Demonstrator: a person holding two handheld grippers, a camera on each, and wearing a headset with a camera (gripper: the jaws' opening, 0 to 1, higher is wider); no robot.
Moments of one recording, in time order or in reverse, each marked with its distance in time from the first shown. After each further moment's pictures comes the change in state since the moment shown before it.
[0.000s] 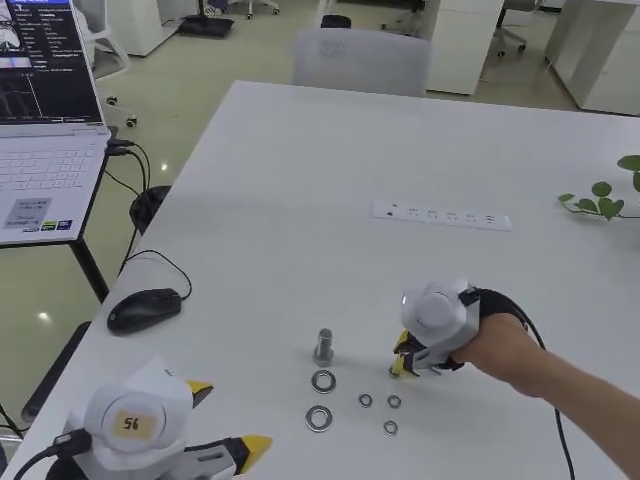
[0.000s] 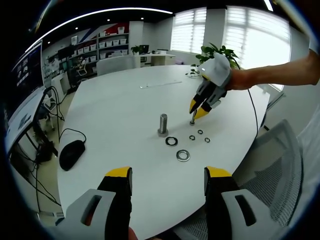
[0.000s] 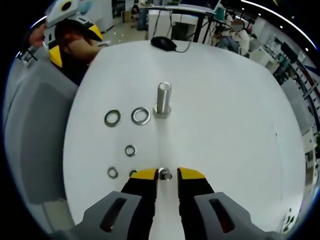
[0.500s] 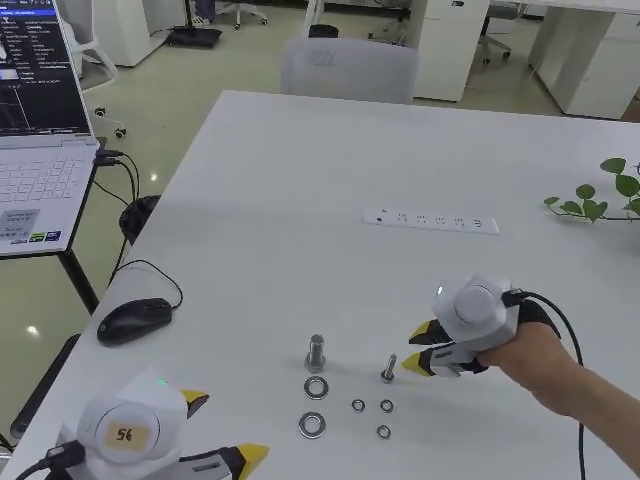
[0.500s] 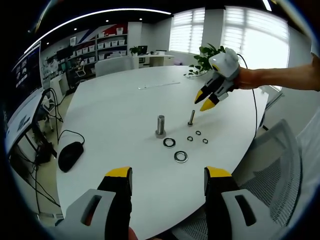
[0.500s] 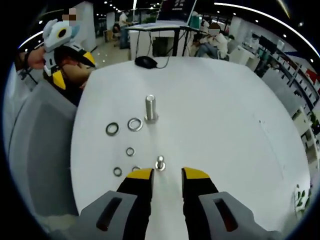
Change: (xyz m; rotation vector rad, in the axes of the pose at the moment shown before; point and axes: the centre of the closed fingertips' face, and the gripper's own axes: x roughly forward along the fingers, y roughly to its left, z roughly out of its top) left arm 0.000 -0.005 0.003 0.007 -0.007 -0.010; right arm -0.042 -0.004 -0.013 0.154 -0.136 -0.073
